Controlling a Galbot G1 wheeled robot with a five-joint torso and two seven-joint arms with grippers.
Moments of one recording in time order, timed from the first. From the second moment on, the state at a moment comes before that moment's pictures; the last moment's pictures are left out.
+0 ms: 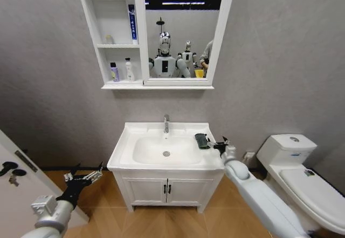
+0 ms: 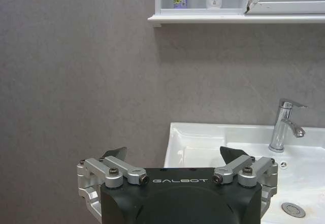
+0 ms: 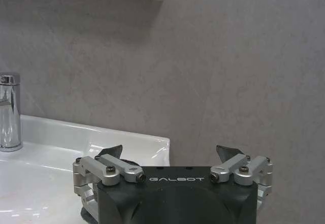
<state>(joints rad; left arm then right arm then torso) 1.88 -1.16 -0.94 -2.36 -0.60 0.24 -0.08 -1.17 0.86 0.36 1.73 0.53 -0.07 0.27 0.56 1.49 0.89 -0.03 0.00</state>
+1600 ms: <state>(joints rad) 1.88 -1.16 -0.94 -2.36 -0.60 0.24 -0.08 -2.11 1.38 0.68 2.43 0.16 0.05 0.26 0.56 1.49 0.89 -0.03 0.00</state>
